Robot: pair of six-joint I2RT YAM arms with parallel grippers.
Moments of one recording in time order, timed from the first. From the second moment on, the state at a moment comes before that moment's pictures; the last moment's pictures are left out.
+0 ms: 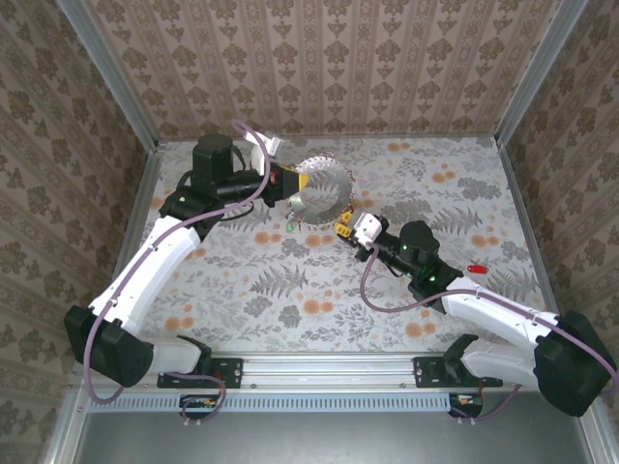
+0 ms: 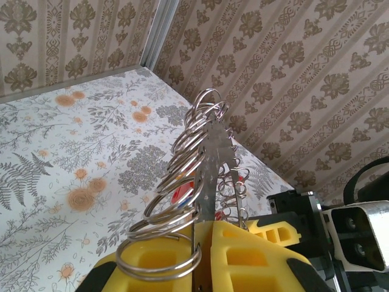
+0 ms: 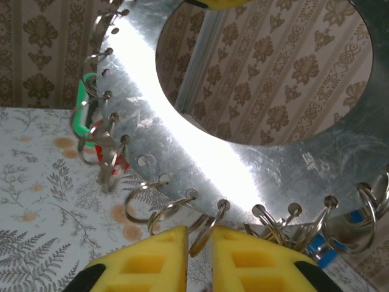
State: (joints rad) left arm -0.49 1.31 1.30 -0.32 0.71 -0.25; right arm 0.64 1.11 0.56 0.52 -0.18 -0.39
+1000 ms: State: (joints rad) left arm -0.50 1.29 1.20 -0.20 0.62 -0.41; right arm 0.59 1.08 0.51 0.55 -0.17 -0.40
